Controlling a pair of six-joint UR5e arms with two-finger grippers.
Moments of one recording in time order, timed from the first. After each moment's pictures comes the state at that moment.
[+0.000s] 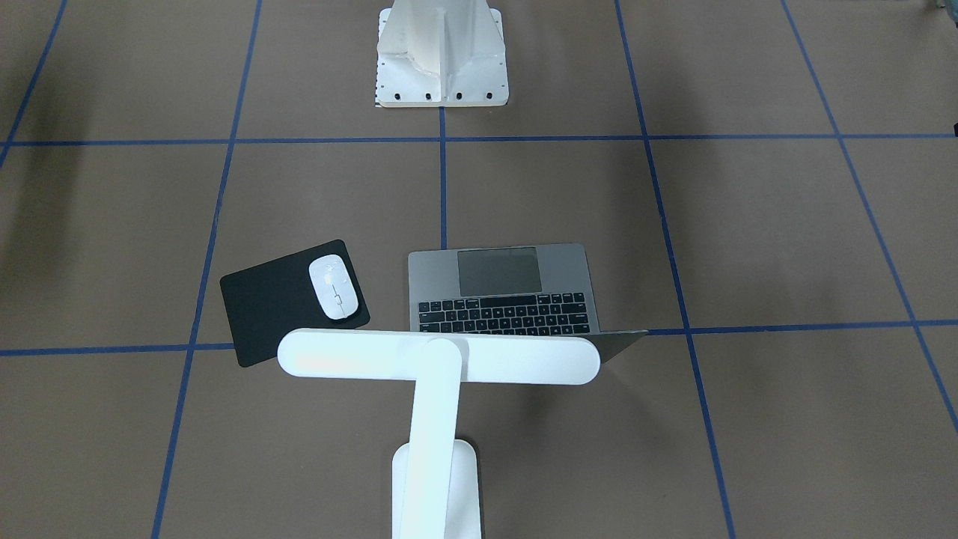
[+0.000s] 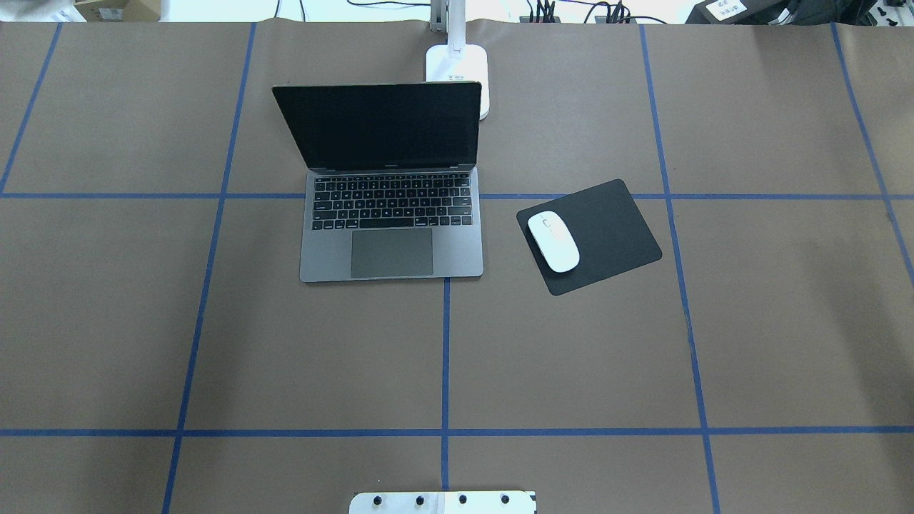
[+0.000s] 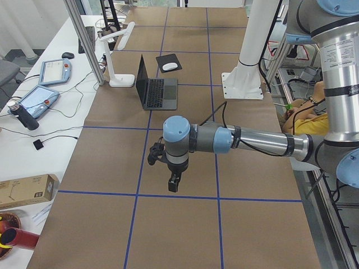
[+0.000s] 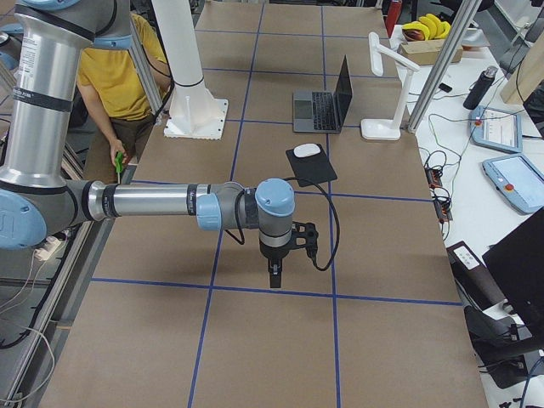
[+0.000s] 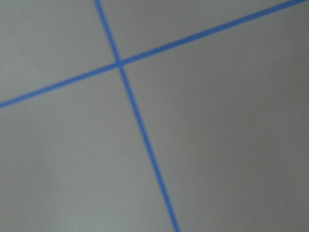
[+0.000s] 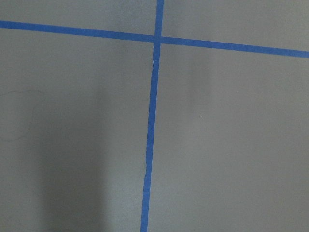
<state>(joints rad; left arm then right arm) -1.53 -1.33 -1.88 -1.53 -2.27 0.18 1.48 -1.82 1.86 -1.51 2.24 0.06</state>
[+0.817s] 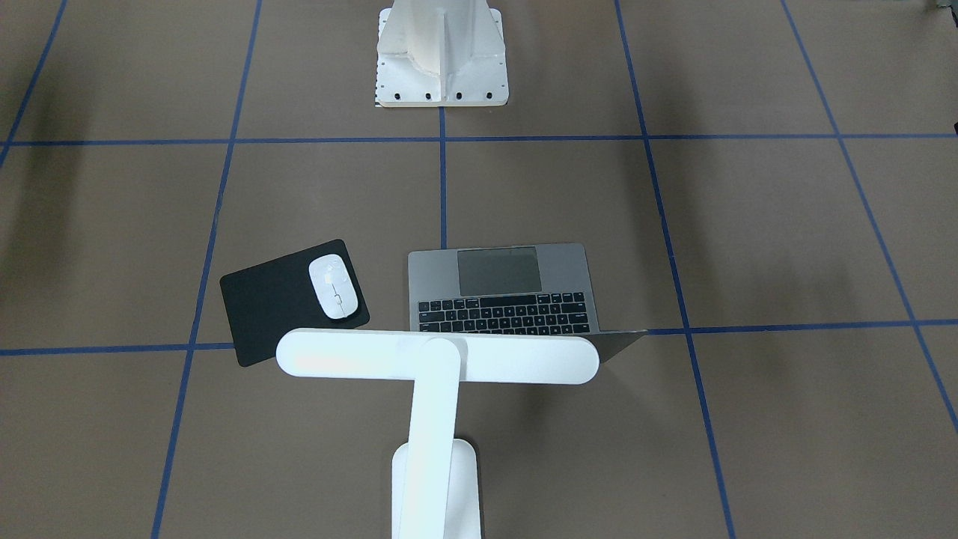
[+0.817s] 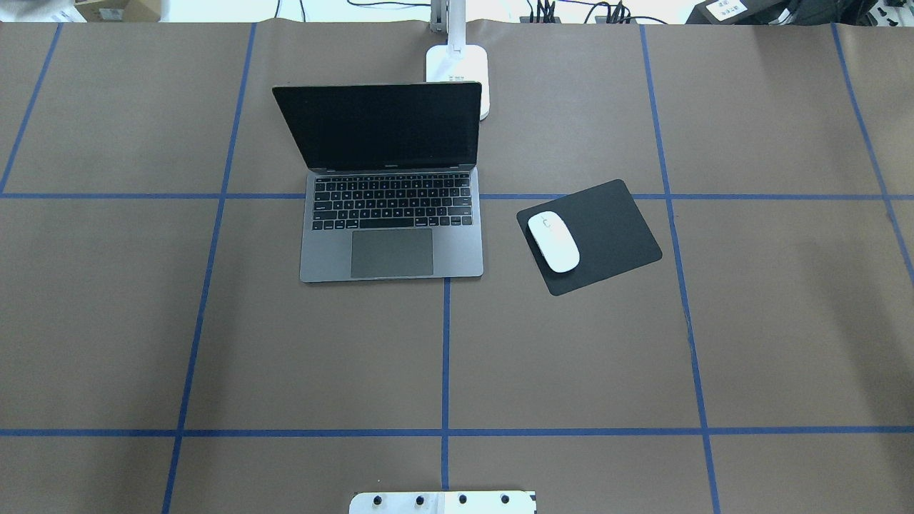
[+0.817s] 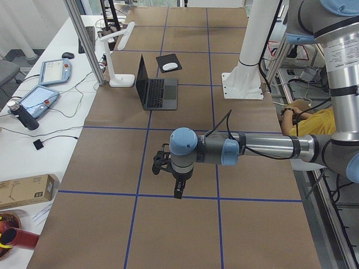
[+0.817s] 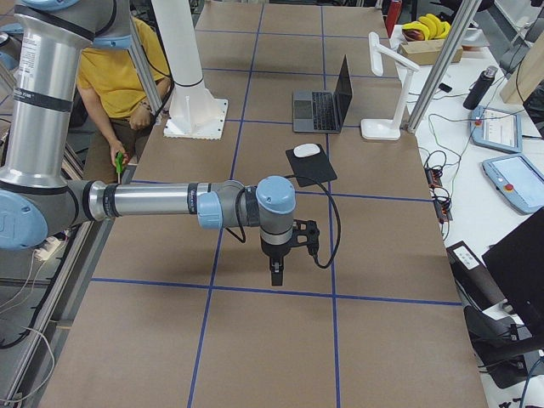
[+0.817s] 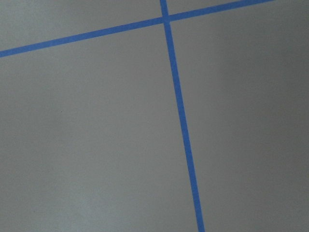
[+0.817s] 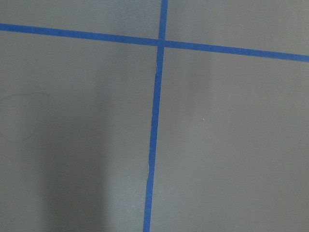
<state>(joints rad) -1.55 -1.30 -1.87 -1.61 -2.35 0.12 1.48 -1.81 1.86 -1.51 2.24 0.07</state>
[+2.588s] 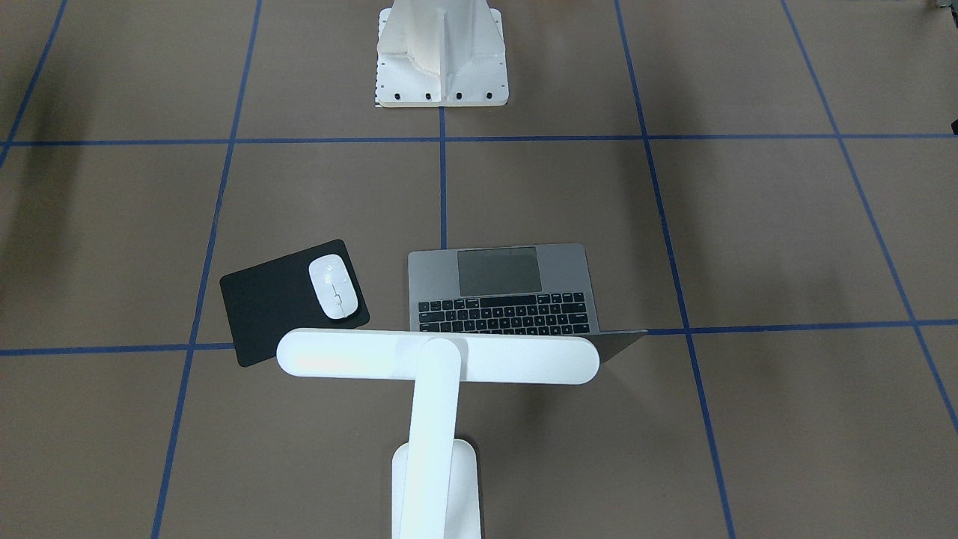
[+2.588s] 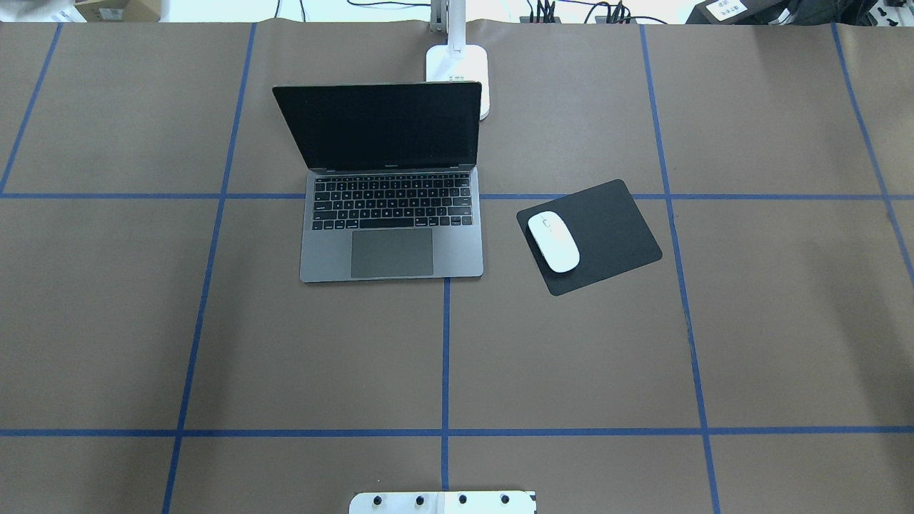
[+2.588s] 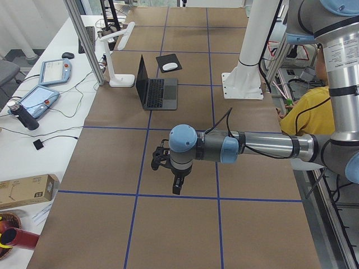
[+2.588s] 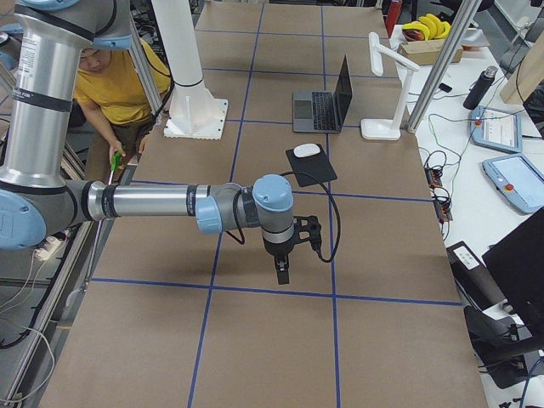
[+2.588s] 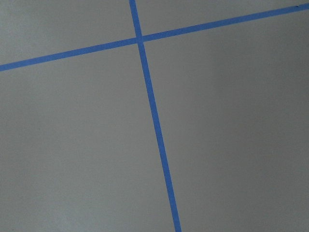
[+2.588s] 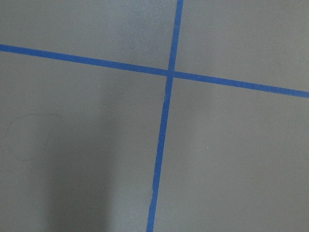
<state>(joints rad) -1.55 -1.30 -1.88 -1.61 -2.37 0.12 1.48 -1.82 1.85 -1.40 2.24 0.07</state>
